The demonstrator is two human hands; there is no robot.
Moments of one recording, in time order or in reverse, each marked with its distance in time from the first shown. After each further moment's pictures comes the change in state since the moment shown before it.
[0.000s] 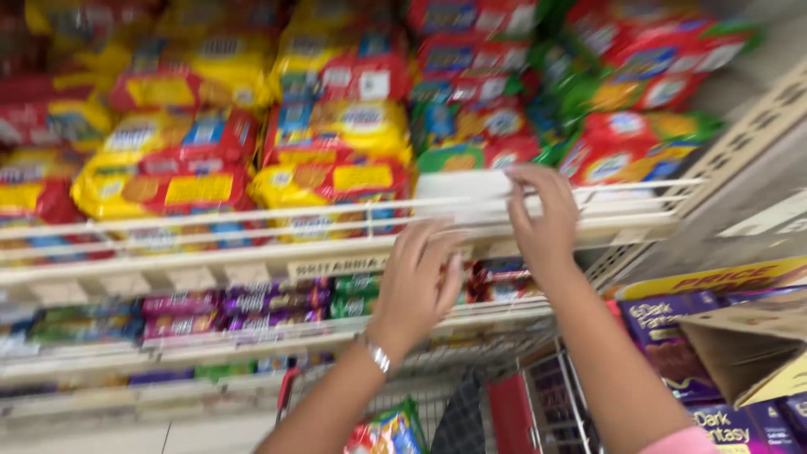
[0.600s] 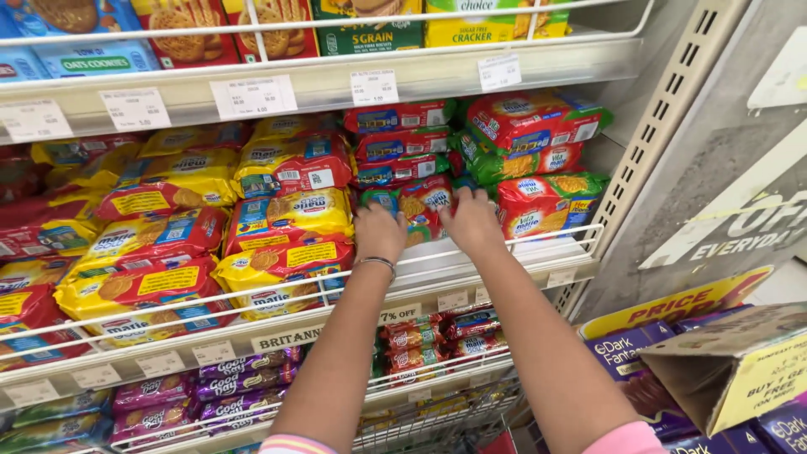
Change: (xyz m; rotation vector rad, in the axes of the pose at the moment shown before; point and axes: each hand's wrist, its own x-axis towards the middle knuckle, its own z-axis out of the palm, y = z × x) left_hand 0.136 -0.132 0.132 0.485 -0.200 -0.507; right_hand 0.075 0.107 0.041 -0.364 -0.275 0.354
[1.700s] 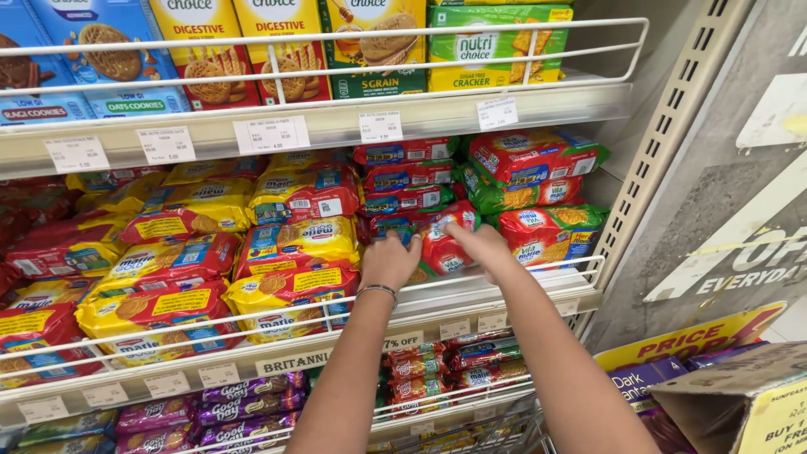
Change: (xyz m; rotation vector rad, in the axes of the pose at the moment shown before) left_hand -0.013 0.025 -0.046 -0.049 -0.131 -0.007; right_hand 0.008 -0.011 -0.044 0.639 -0.408 0.551
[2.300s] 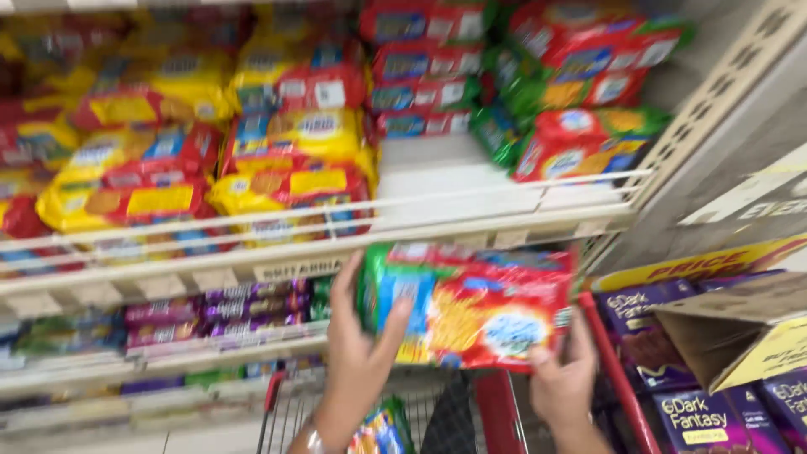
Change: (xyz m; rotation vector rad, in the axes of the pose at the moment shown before) left_hand -0.256 -0.019 -0.083 -0.864 0.179 0.047; right_hand -0.252 0.188 0.016 0.773 0.119 -0.569
